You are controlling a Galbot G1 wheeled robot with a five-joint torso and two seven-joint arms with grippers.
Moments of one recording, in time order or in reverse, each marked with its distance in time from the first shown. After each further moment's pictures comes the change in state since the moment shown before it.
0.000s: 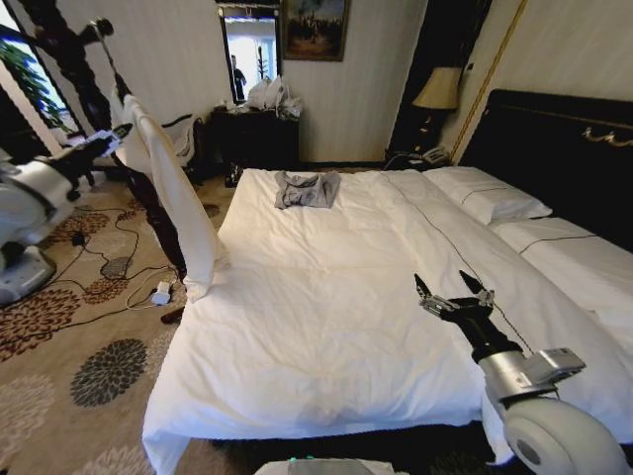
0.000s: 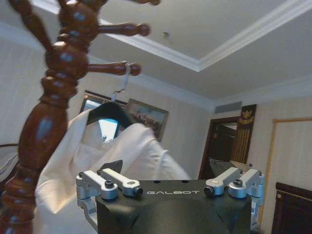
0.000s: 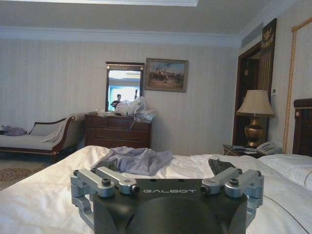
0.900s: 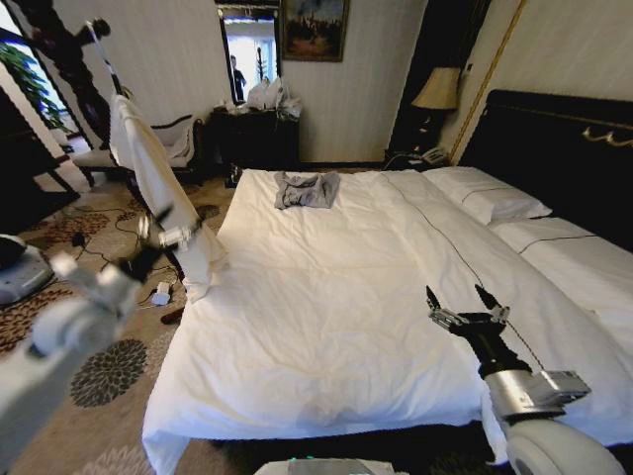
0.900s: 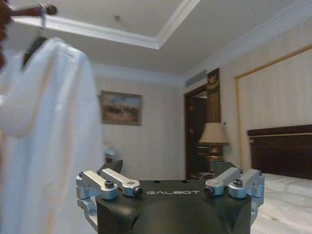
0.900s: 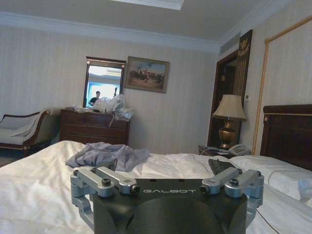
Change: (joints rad) left arm 1.010 -0.471 -0.453 -0.481 0.723 -0.333 0.009; right arm -0.068 0.140 -0.004 0.000 -0.166 0.054 -0.008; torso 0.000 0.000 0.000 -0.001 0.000
